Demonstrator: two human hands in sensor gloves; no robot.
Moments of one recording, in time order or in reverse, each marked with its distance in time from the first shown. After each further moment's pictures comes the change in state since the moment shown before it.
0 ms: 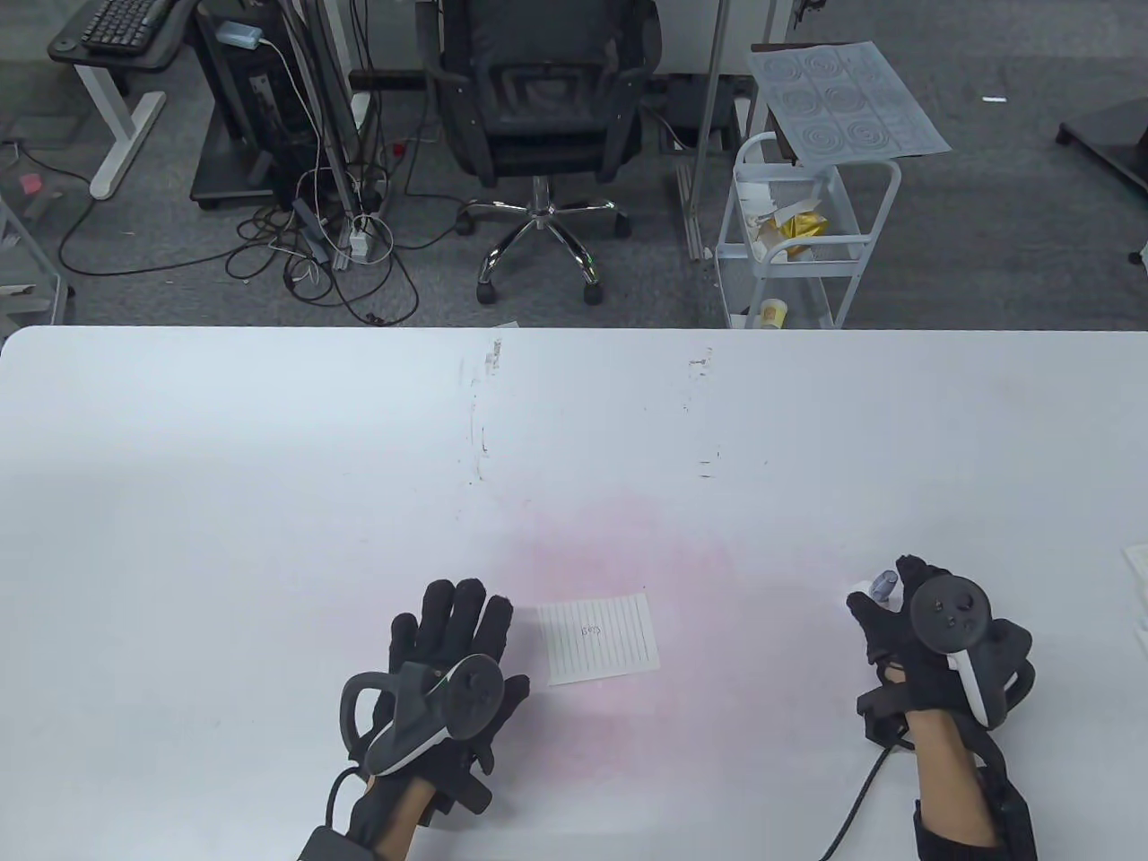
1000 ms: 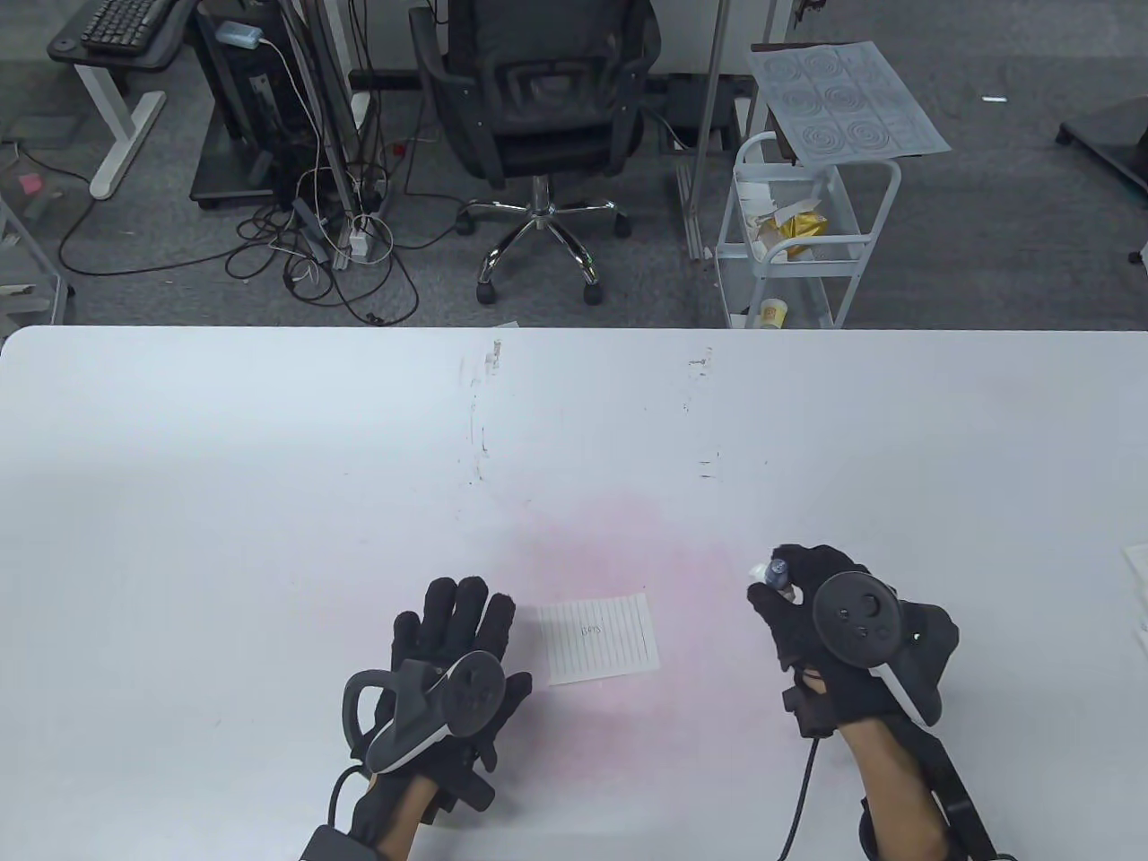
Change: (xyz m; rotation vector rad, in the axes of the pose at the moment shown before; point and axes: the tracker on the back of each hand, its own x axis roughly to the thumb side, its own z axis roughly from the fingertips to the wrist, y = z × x) left_hand 0.001 0.000 -0.001 0.003 0.000 0.015; right_hand 0.140 -0.065 0.073 -0.052 -0.456 -0.072
